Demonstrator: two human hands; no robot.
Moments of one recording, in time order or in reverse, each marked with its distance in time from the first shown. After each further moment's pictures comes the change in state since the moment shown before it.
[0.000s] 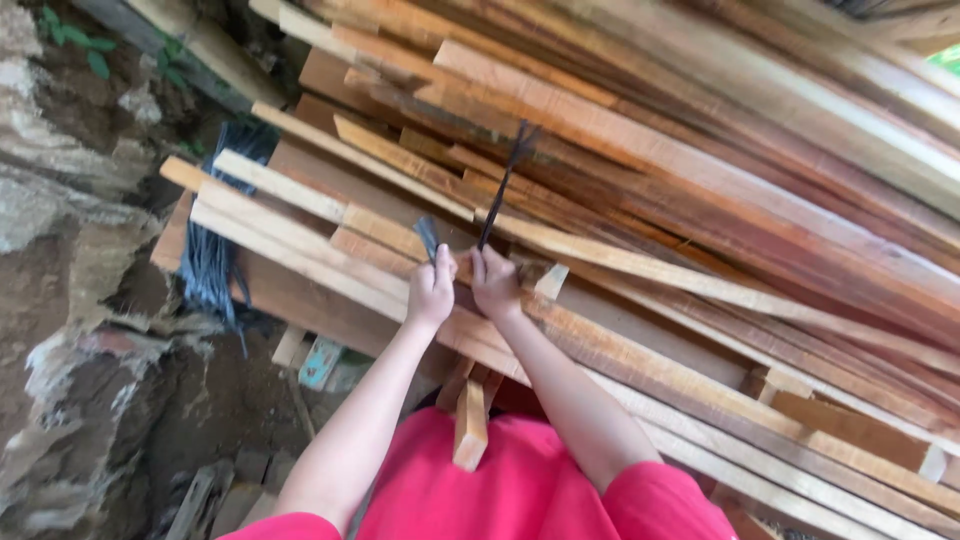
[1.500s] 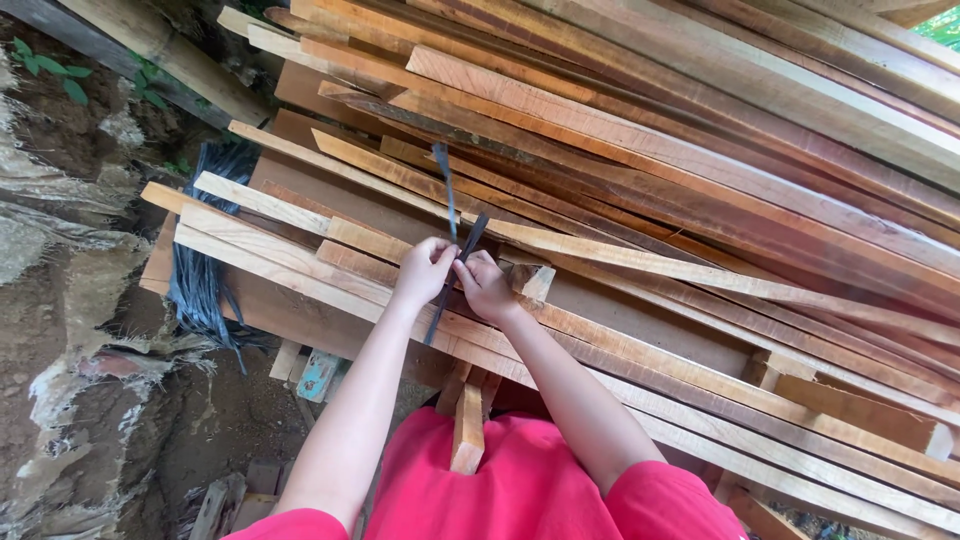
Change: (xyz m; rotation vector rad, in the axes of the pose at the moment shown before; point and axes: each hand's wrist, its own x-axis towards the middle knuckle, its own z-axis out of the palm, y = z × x) left_hand 0.058 -0.069 0.022 0.270 -0.163 -0.308; right_hand -0.004 0.035 0.001 0.260 -0.234 0.060
